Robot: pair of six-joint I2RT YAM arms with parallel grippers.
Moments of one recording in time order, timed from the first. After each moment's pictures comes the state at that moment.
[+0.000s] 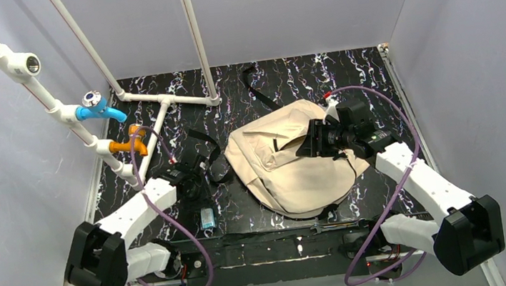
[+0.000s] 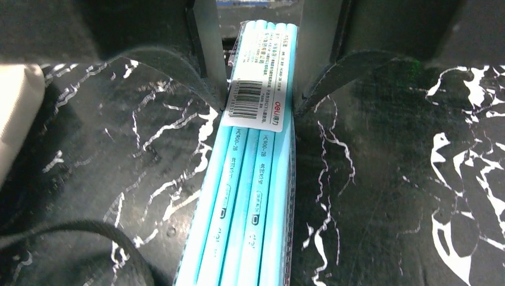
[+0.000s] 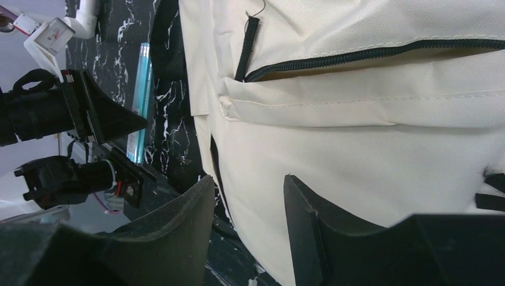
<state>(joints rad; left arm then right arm) -0.51 1.22 0.66 -0.79 -0.08 -0.75 0.40 1.10 0.82 -0.45 -0.43 0.47</state>
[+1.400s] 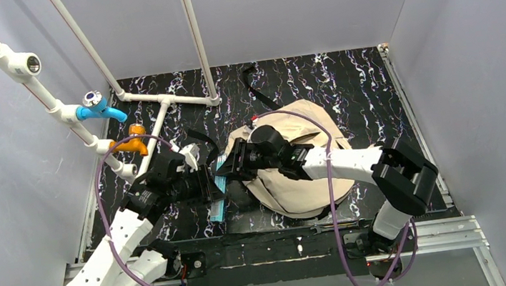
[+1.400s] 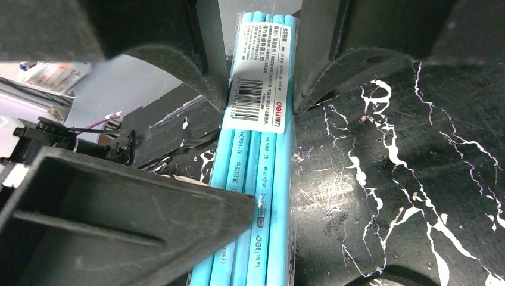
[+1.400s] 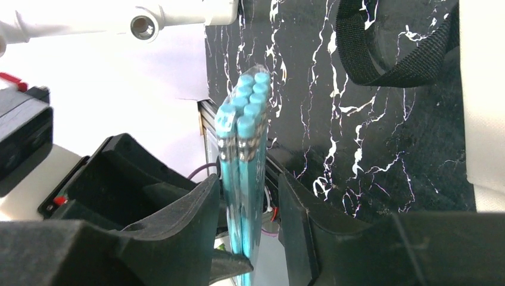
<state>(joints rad) -0.51 0.80 0.74 -0.82 0.30 -0.62 0.99 1.61 0.96 0.20 -0.24 1.25</state>
